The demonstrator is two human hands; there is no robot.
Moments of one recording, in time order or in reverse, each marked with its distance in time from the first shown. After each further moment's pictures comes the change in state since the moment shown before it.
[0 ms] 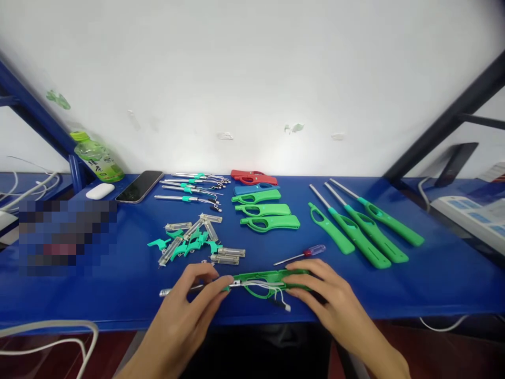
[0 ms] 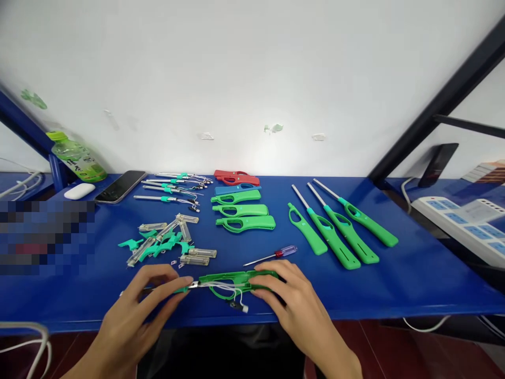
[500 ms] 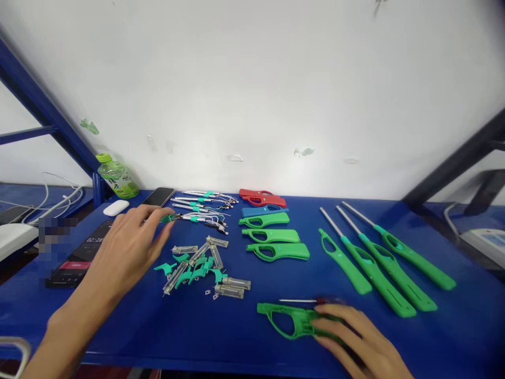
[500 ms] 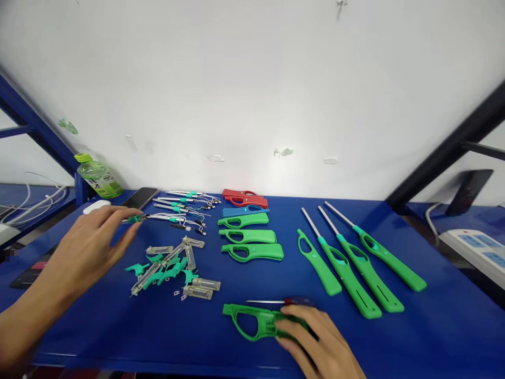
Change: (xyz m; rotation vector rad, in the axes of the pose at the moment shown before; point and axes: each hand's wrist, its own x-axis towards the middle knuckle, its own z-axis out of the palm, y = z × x) left_hand 0.090 -0.120 -0.082 0.642 -0.047 -0.092; right_hand -0.016 0.026 -0.024 -0.141 0.002 -0.139
